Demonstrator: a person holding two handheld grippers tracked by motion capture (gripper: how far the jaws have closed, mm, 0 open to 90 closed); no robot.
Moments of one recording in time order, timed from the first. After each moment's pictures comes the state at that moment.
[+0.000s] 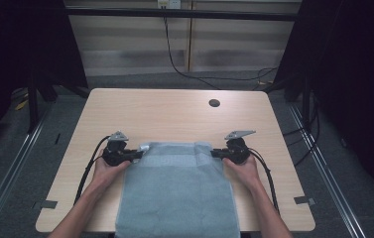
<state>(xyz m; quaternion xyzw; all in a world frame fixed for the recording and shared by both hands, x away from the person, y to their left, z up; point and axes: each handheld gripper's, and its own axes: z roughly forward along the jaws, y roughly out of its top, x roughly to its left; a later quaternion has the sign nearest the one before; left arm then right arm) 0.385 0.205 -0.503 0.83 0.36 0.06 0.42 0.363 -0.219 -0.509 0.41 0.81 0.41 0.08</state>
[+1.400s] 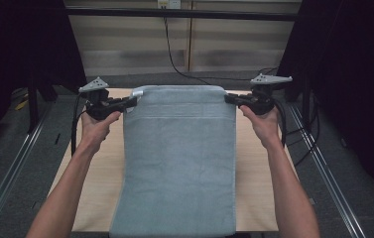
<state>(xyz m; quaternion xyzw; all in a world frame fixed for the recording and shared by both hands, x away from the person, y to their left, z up) 0.432 0.207 -0.348 0.75 0.33 0.13 0.55 0.401 -0.249 -0.333 0.39 0.74 0.51 0.18</state>
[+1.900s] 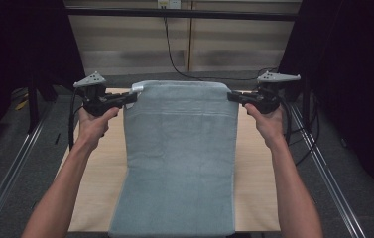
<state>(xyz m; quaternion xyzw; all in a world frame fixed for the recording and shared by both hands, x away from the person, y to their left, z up) 0.418 0.212 -0.335 0.75 0.31 0.11 0.58 0.389 -0.256 -0.325 0.38 0.73 0.54 0.17</state>
